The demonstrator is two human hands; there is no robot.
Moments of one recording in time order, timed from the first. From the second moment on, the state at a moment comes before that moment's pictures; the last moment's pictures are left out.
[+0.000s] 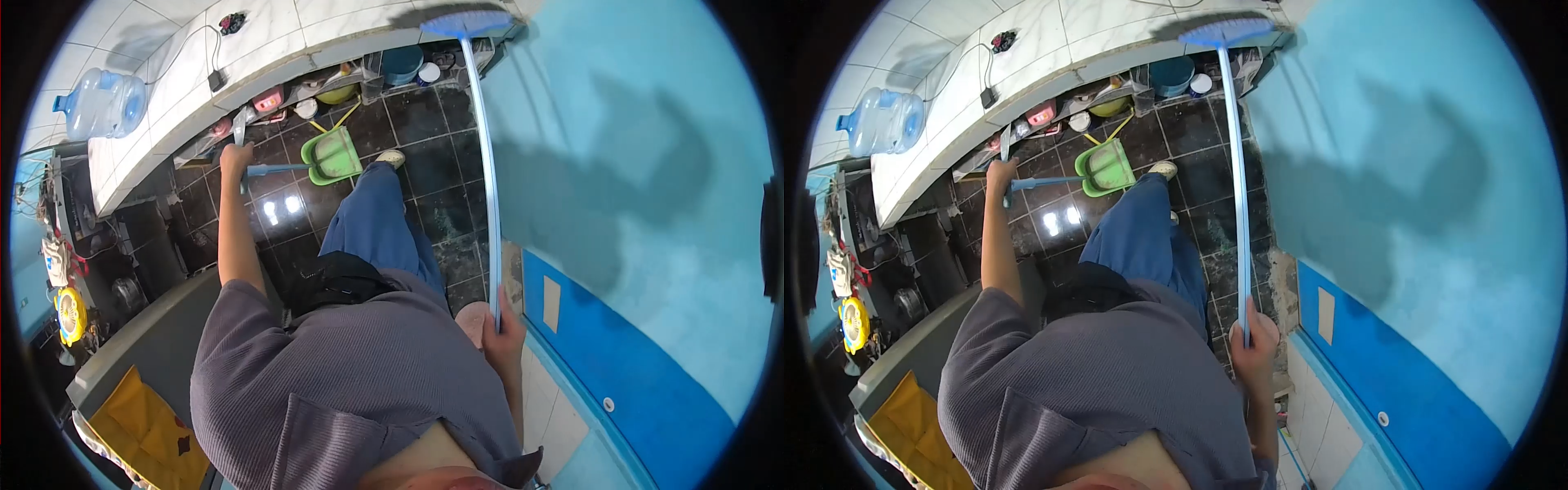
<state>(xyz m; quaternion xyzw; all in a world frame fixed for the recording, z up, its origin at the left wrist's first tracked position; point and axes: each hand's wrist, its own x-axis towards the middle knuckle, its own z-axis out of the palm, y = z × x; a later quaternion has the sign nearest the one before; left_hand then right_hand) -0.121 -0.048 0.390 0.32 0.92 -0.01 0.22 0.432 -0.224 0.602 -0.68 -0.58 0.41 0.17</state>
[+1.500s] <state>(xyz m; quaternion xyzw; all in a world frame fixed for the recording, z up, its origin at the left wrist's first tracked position) -0.252 -0.251 0.321 -0.29 0.48 0.42 0.71 0.281 -0.249 0.290 -0.69 0.04 0.70 0.21</state>
